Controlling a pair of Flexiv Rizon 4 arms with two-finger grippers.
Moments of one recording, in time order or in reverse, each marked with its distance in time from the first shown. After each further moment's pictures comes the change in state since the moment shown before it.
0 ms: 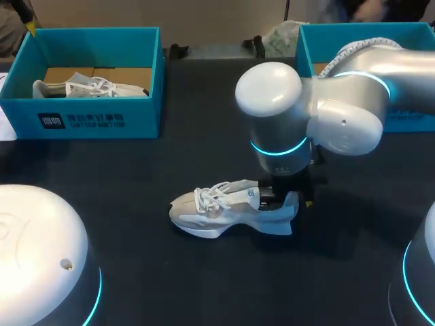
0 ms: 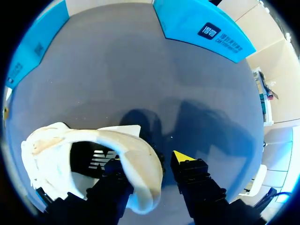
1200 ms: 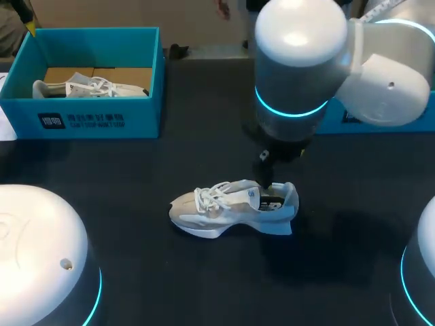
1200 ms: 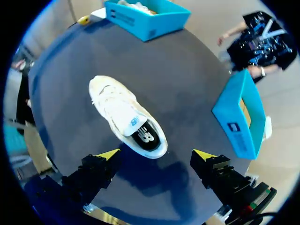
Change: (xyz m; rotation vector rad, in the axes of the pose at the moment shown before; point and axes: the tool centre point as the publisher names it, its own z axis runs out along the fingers) left arm 0.000 0.000 0.000 0.000 0.000 0.000; right arm 0.002 0.004 -0.145 -0.217 0.127 -0.928
